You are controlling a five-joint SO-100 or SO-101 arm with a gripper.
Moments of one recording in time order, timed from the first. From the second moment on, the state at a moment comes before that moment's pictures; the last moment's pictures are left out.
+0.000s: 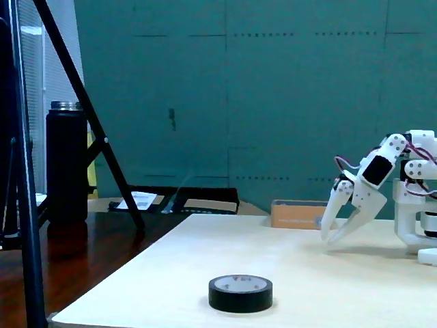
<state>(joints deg) 3.7 178.9 176.0 55.7 -4.6</state>
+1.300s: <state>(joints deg) -10.3 163.6 126.1 61.2 -2.2</state>
